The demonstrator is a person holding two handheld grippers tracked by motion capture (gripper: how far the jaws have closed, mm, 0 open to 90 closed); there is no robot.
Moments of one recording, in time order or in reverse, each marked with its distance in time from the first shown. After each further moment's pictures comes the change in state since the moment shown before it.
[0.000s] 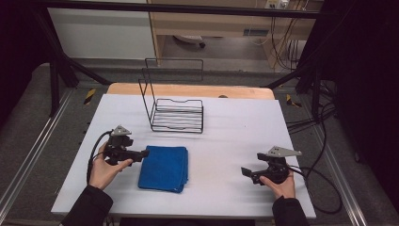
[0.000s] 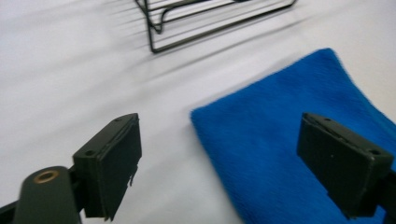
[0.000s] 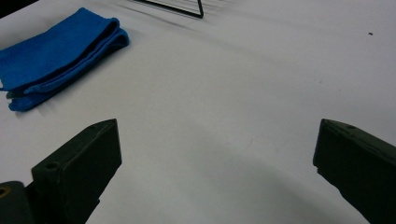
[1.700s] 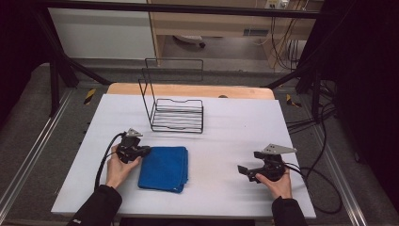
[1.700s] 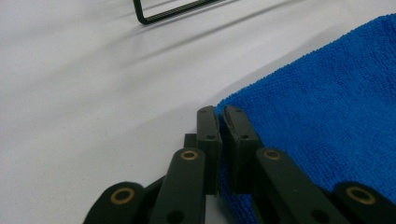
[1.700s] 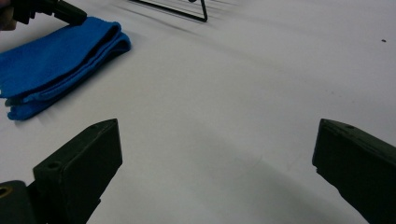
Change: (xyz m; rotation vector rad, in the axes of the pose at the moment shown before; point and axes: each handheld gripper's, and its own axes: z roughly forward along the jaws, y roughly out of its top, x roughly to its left) left arm -0.002 -0.009 0.046 0.068 0.004 0.011; right arm 0.006 0.010 0.010 0.012 -0.002 0.005
